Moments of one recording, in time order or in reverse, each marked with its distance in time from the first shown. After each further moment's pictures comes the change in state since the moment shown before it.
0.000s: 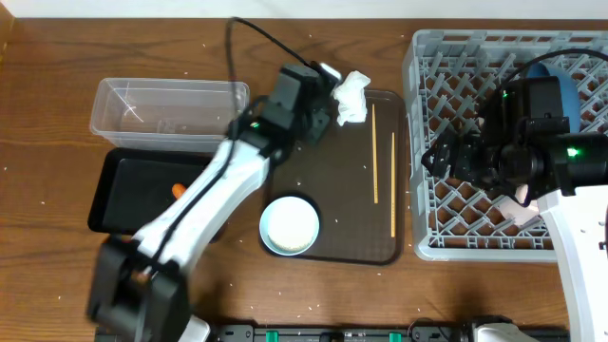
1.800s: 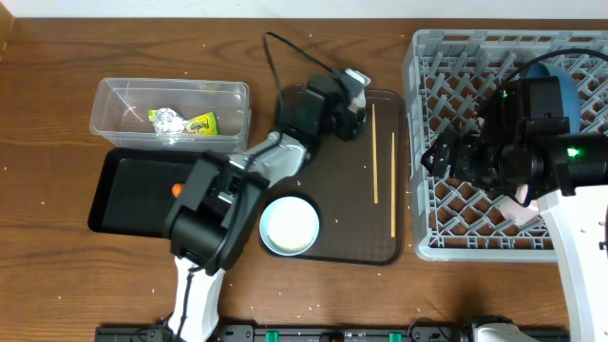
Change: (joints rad) left arm -0.031 0.498 -0.002 0.673 0.232 -0.090; right arm 0.000 0.000 0.000 0.003 0.000 0.000
